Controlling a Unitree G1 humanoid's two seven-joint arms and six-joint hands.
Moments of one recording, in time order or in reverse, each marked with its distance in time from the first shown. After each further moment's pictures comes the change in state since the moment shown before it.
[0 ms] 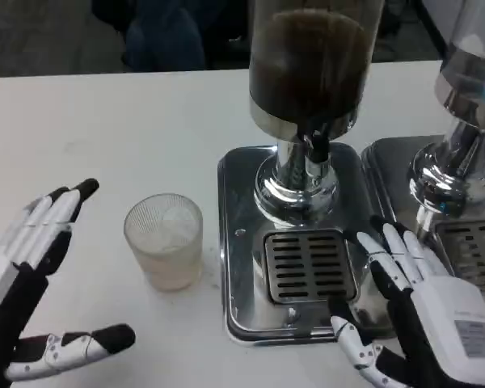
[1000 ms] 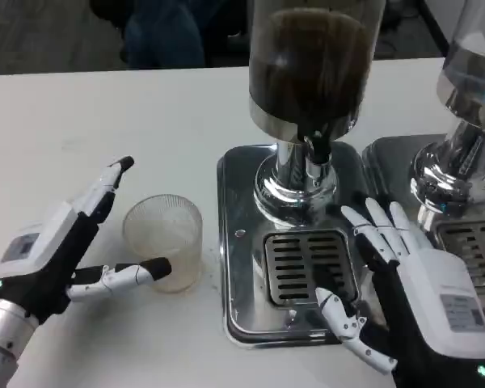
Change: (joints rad) left arm -0.622 0.077 -0.421 0.833 0.124 -0.018 0.286; right arm -0.101 0.027 0.035 0.043 0.004 0.004 -0.045
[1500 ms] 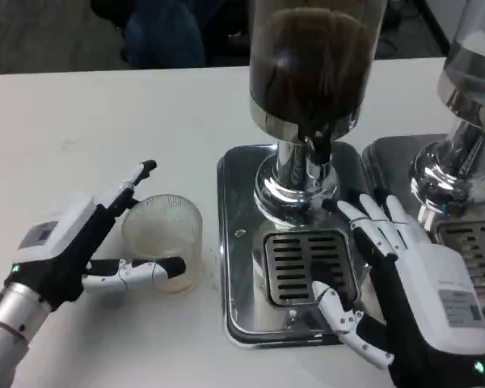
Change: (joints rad) left arm -0.111 -0.001 -0.085 0.129 -0.018 -0.029 -0.022; right arm -0.014 0.007 0.010 0.000 0.011 -0.004 -0.018
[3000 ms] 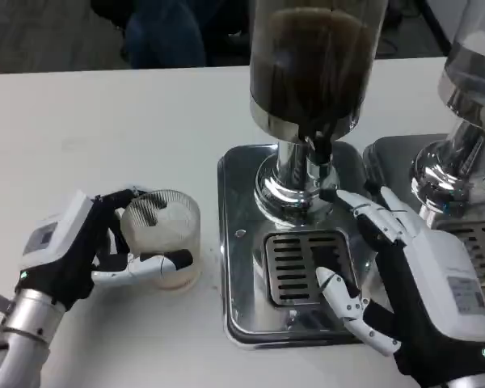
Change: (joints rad) left arm -0.004 -0.069 -0.043 0.045 -0.030 0.030 0.182; right arm -0.046 -0.036 -0.014 0.017 0.113 -0.049 0.005
